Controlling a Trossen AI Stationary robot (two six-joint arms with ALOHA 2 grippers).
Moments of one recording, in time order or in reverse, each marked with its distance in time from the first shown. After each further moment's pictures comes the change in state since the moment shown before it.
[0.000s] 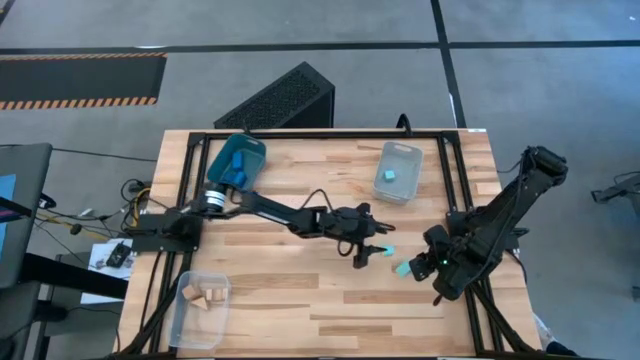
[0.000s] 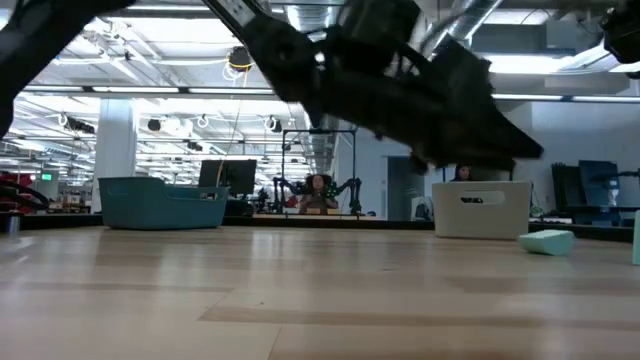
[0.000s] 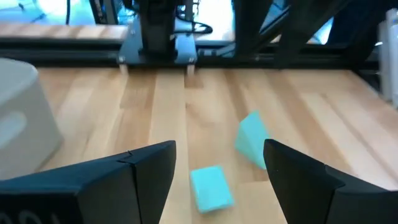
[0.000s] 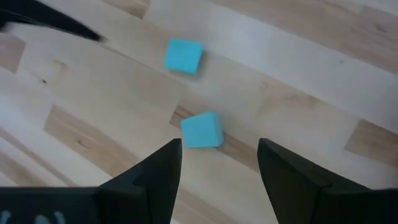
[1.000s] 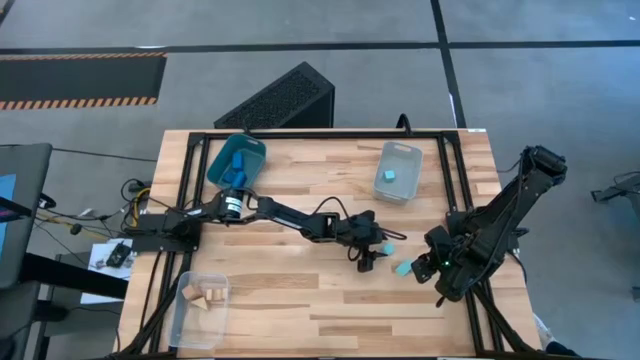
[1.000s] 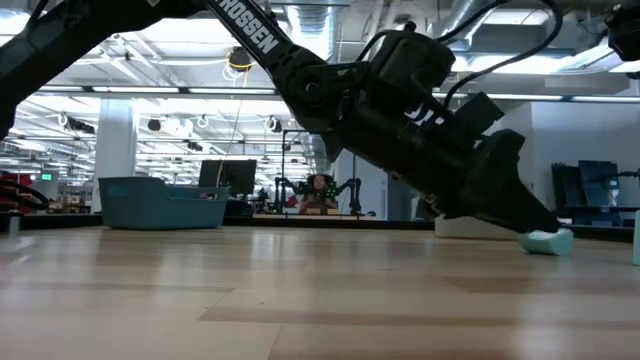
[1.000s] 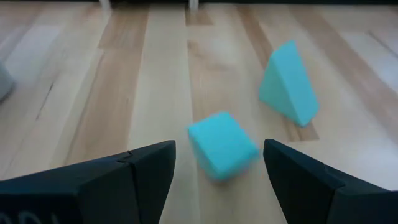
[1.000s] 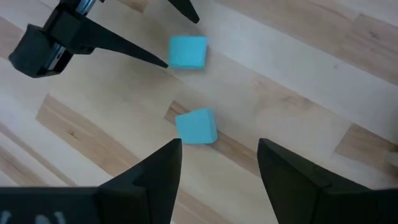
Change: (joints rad) left arm -0.001 0.190 0.177 -0.138 -0.008 0.021; right arm 0.025 -0.001 0.000 -0.018 0.003 -0.026
